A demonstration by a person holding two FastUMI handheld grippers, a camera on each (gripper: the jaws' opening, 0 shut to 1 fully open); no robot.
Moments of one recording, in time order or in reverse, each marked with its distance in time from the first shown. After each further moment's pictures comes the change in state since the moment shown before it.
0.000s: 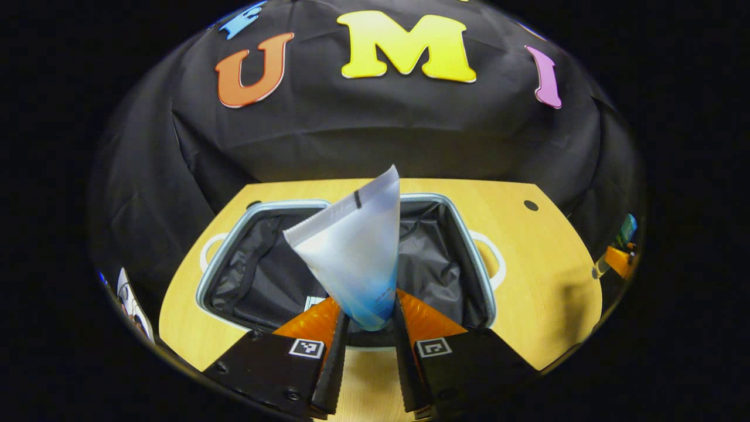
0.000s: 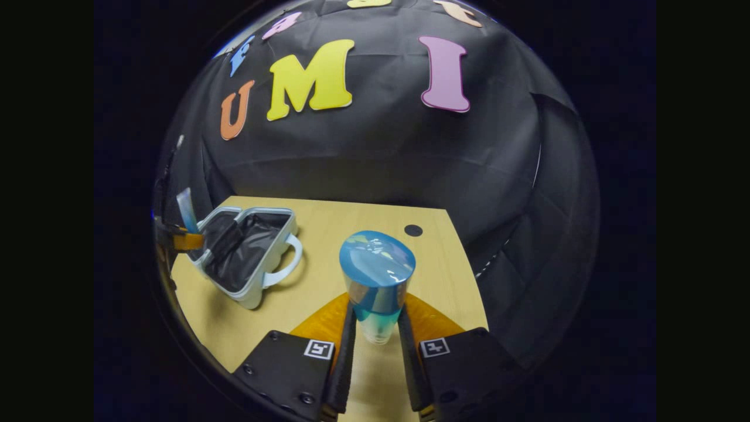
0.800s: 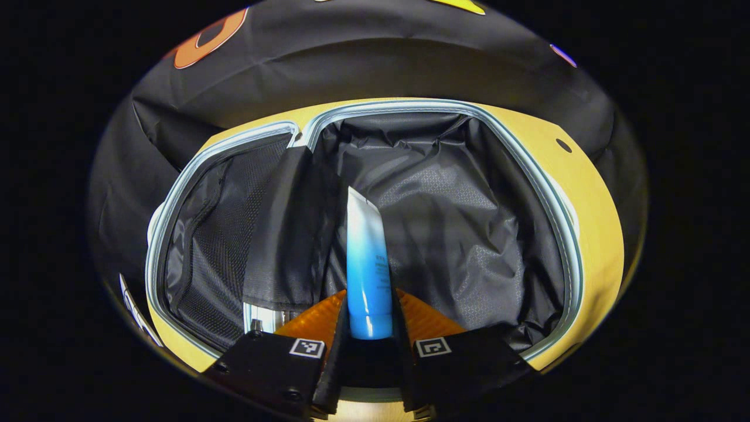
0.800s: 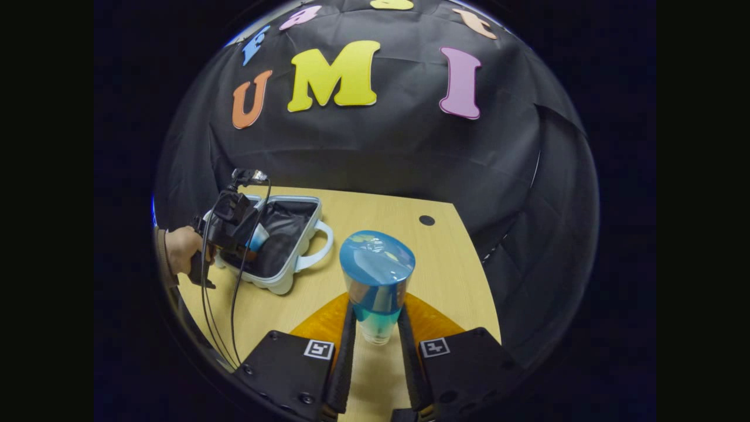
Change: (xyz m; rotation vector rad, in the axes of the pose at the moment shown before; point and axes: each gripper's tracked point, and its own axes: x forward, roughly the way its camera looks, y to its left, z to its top) left arm 0.090 -0.004 -0.061 0.077 0.309 -0.007; right arm -0.038 0.053 -0.020 -0.026 0.032 -0.020
